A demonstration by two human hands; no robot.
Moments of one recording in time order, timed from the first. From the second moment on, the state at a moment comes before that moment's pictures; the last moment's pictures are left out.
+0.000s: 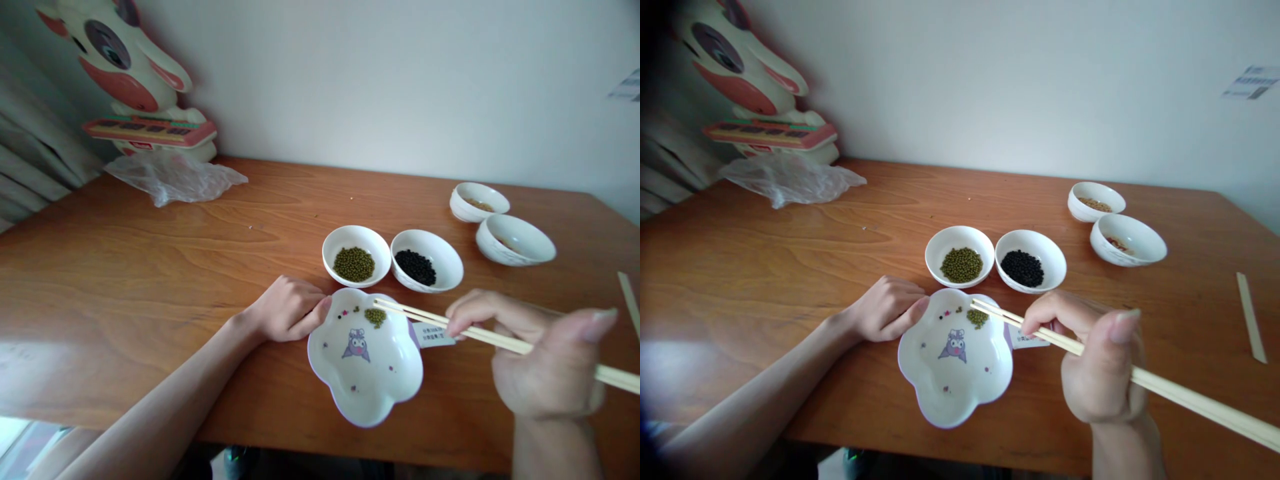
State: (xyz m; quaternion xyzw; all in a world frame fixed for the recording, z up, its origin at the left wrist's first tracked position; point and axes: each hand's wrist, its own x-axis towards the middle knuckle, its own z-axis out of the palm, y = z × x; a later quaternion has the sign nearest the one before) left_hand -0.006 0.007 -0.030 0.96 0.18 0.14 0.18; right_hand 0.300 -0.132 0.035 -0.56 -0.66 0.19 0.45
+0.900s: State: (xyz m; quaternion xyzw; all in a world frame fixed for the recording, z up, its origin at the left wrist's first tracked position) left_hand -0.004 0.006 -0.031 0.96 0.18 0.14 0.17; right_hand 0.279 -0.125 0.049 -0.57 -0.62 0.25 0.48
